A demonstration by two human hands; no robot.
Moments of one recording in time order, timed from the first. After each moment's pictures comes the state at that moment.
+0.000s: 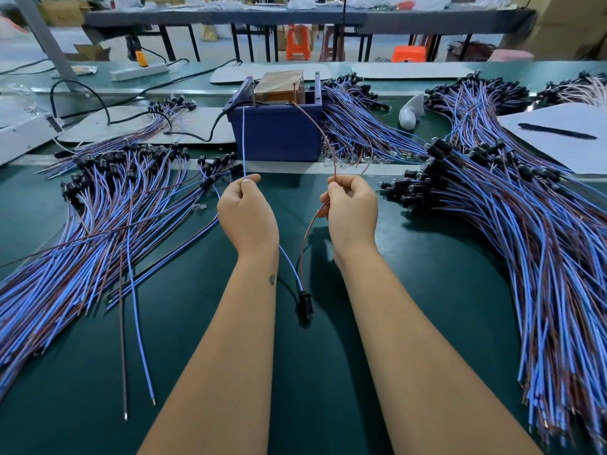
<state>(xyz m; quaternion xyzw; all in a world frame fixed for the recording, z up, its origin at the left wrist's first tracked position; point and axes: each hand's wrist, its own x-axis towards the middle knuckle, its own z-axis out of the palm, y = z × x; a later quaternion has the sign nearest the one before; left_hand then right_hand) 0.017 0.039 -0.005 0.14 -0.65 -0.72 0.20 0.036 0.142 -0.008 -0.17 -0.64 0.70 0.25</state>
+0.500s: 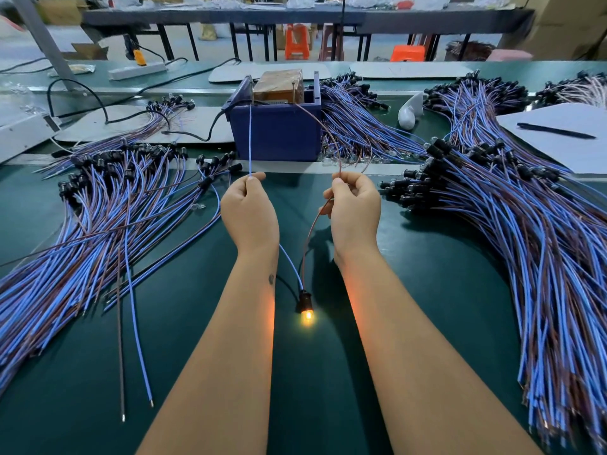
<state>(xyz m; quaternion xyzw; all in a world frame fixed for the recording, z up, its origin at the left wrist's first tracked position) 0.013 0.039 -0.007 0.12 -0.66 -0.72 0.18 0.040 0.141 -0.003 -0.18 -0.61 0.73 0.26</state>
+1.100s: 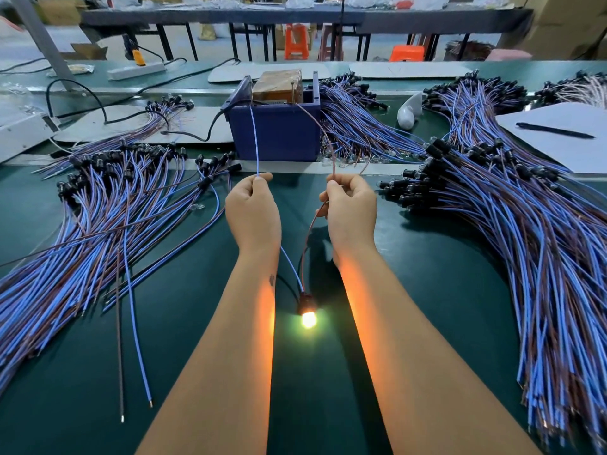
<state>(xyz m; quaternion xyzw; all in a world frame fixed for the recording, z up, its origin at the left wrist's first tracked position) 0.014 0.042 -0.007 0.09 -0.69 -0.70 0.17 0.037 0.141 -0.008 -0.18 -0.64 0.71 0.25</state>
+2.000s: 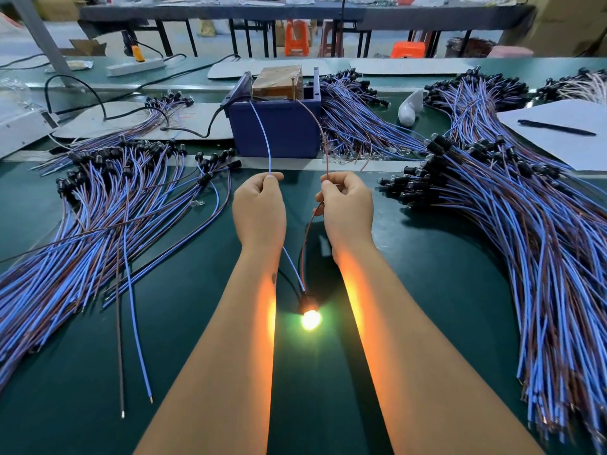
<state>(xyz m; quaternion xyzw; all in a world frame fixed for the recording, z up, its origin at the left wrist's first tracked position) 0.015 0.043 -0.011 0.05 -0.72 -0.68 0.14 0.038 0.139 -0.008 -0.16 -0.69 0.67 0.23</state>
